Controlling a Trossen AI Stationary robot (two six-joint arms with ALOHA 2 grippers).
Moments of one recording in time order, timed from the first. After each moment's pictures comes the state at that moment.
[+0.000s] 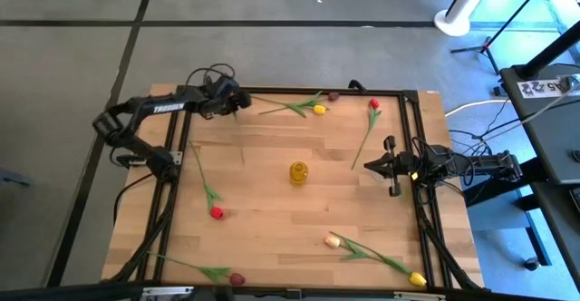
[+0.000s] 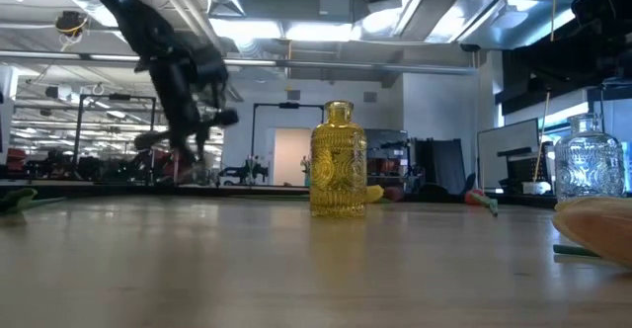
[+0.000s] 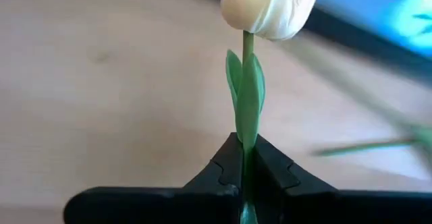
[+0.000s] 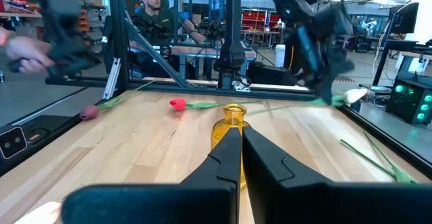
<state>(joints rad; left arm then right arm) 0.76 1.45 0.79 -0.33 -0.19 -1.03 0.09 0.01 0.01 0.03 0.03 -0.08</state>
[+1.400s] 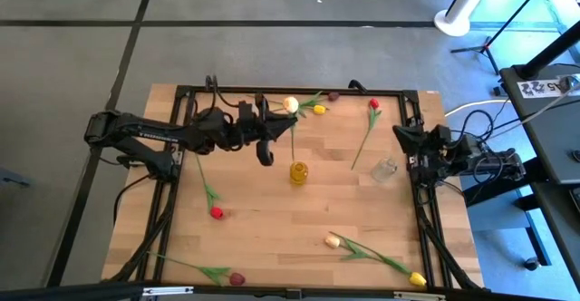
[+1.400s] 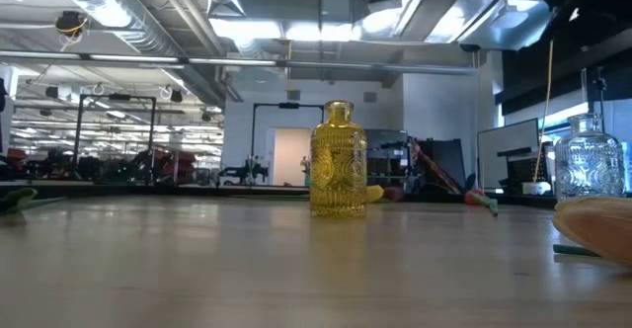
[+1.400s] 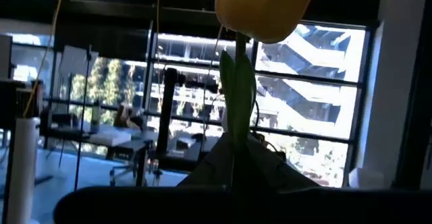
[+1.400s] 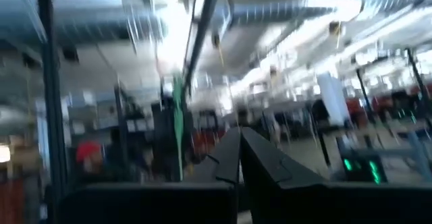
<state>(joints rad) 0.03 1.37 0.96 0.75 -0.17 -0.07 0.09 0.07 0.17 0.43 0.30 0.05</state>
